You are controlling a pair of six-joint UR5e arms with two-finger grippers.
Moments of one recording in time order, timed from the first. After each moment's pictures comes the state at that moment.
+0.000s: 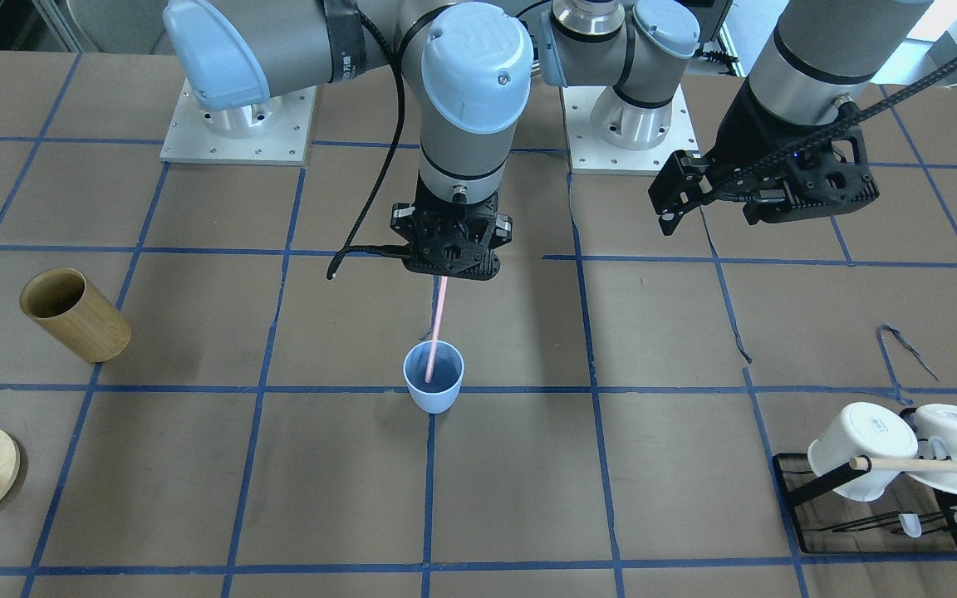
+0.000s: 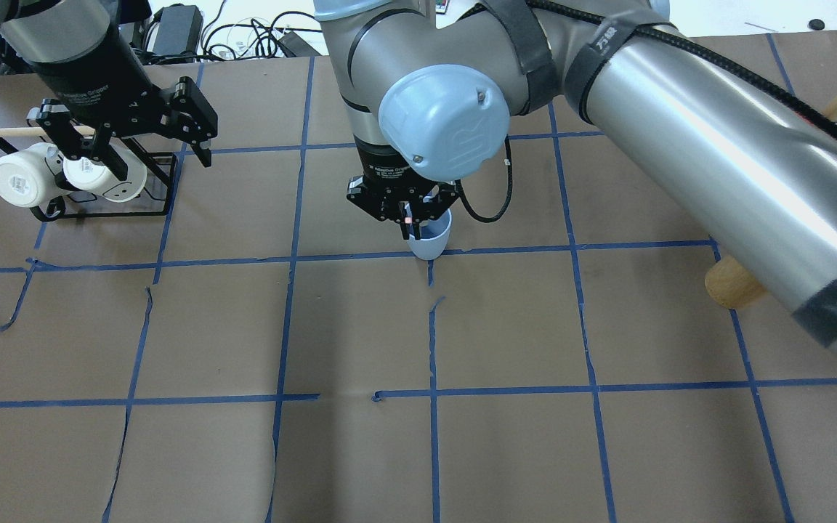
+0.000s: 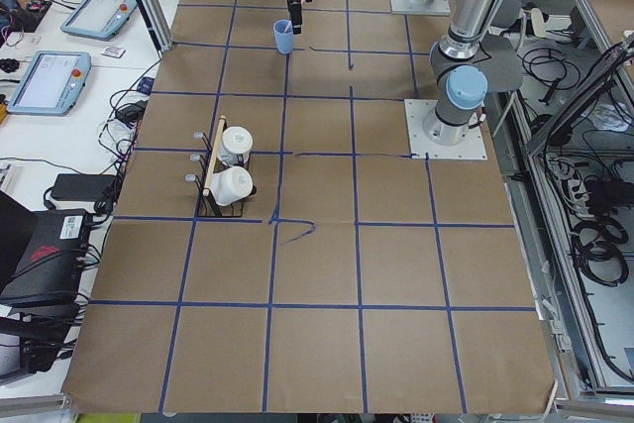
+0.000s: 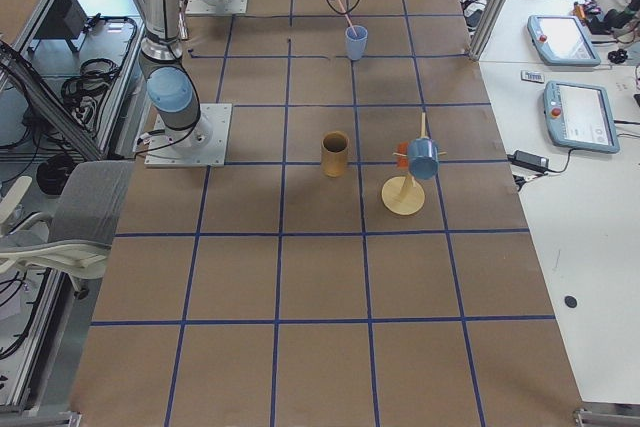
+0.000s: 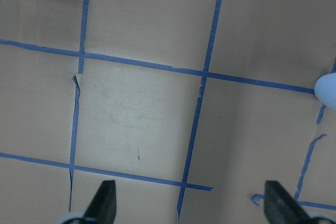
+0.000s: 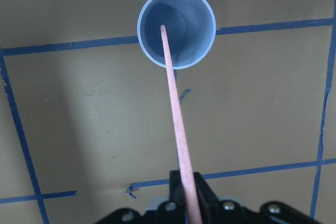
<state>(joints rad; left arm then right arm) -1.51 -1.62 -1.48 -1.67 1.59 -0.11 2.04 -1.20 1.34 -1.56 -1.57 0.54</state>
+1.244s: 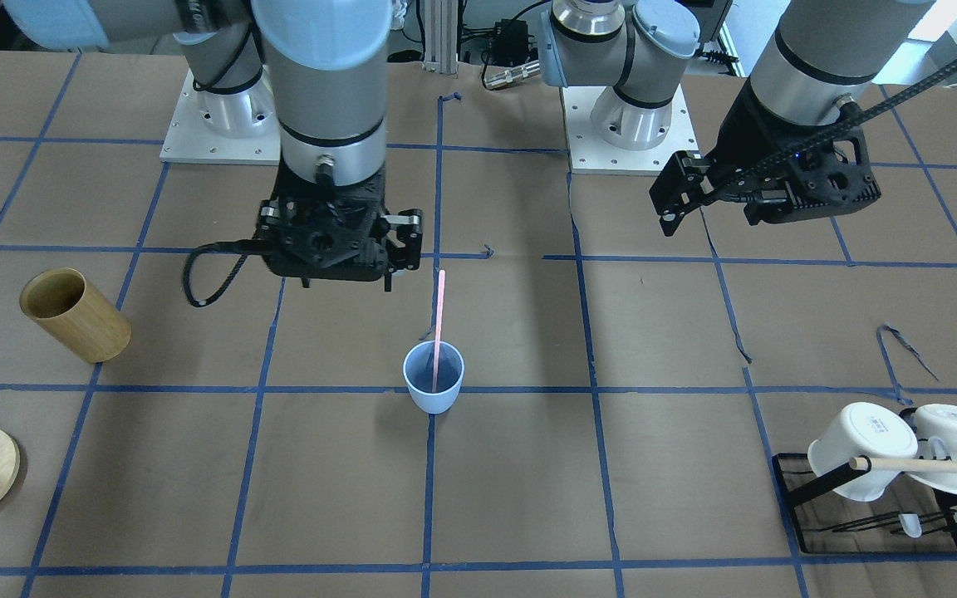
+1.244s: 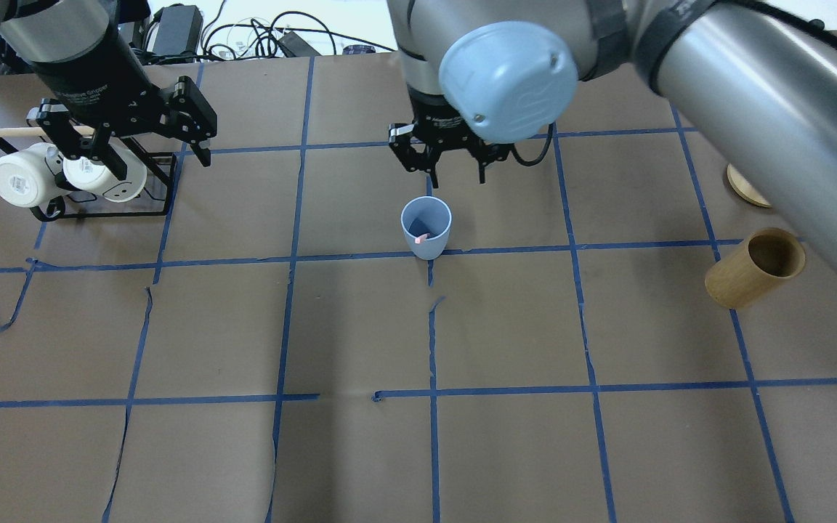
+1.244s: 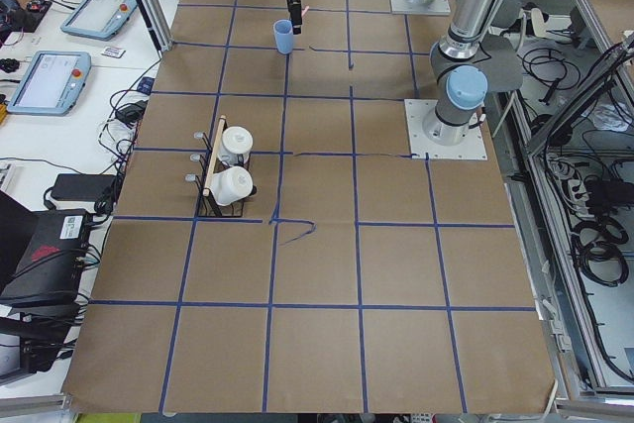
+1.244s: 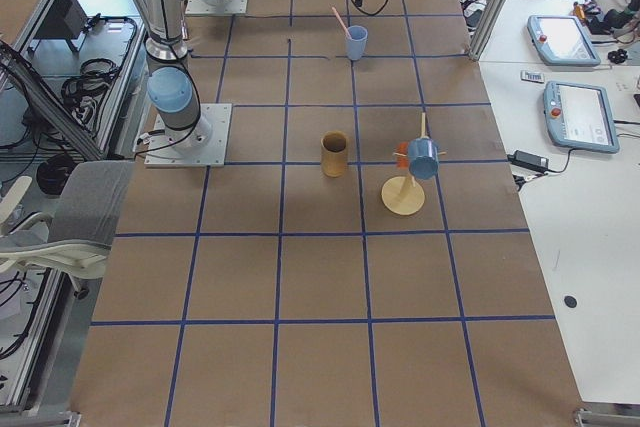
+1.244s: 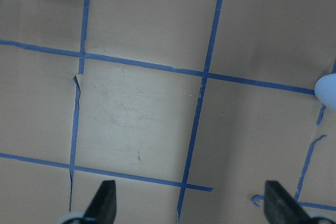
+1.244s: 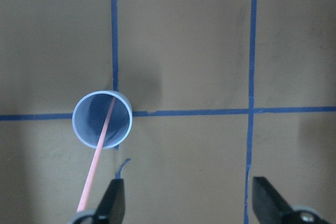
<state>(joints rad) -1.51 -1.62 -1.48 -1.67 1.59 -0.11 1.85 -1.32 1.34 -1.65 -1.65 0.28</state>
